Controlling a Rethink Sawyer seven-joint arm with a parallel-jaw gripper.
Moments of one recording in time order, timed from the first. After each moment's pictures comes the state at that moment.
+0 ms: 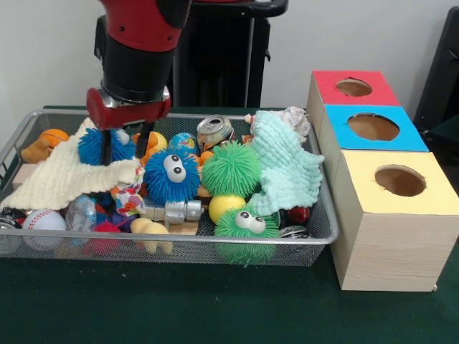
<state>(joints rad) -0.57 -0.61 0.30 1.50 -0.70 0.77 1.22</state>
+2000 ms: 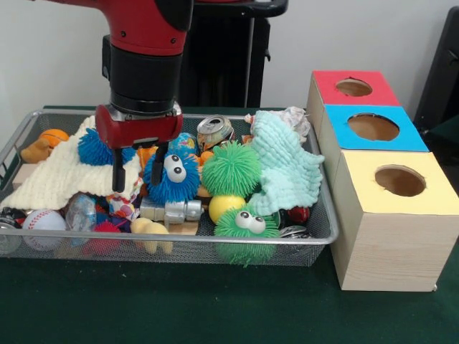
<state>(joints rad) -0.57 -0.60 0.30 1.50 -0.60 0.57 1.22</state>
